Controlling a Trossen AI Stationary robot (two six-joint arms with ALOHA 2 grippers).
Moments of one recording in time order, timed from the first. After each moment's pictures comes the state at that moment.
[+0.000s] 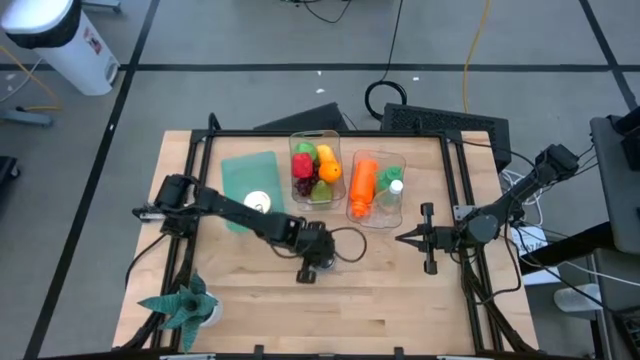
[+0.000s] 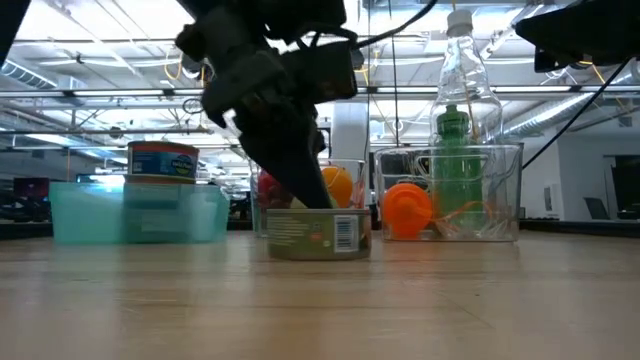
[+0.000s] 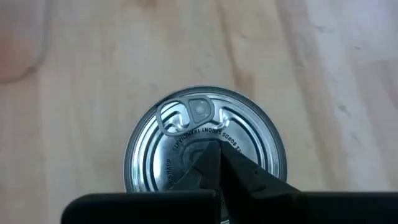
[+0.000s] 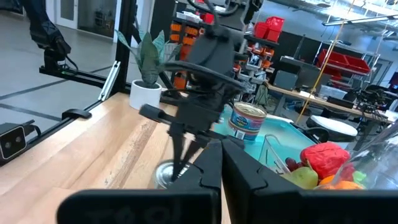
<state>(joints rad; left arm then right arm) -0.19 1.97 1.24 -0.40 0.08 -0.03 0.66 0.67 0.14 0.56 0.63 -0.22</state>
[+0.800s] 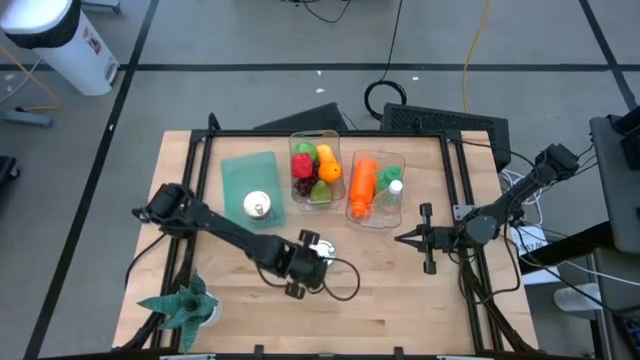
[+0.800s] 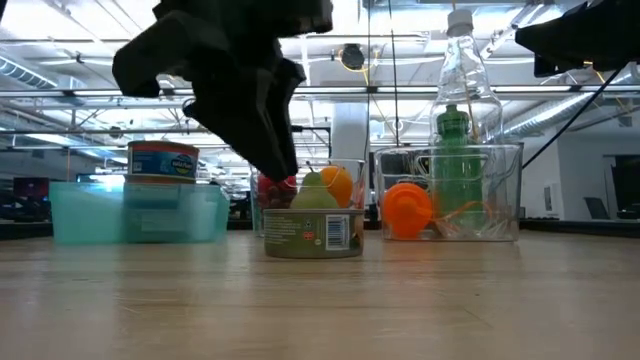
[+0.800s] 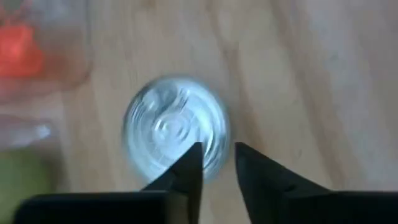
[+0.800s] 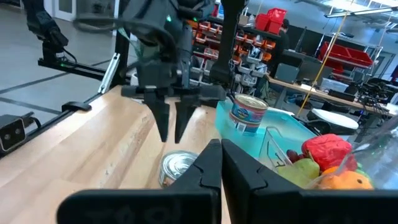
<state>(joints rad) -0.38 1.91 1.38 -0.61 -0.28 0.02 0.66 0.67 0.14 0.53 0.63 -0.20</state>
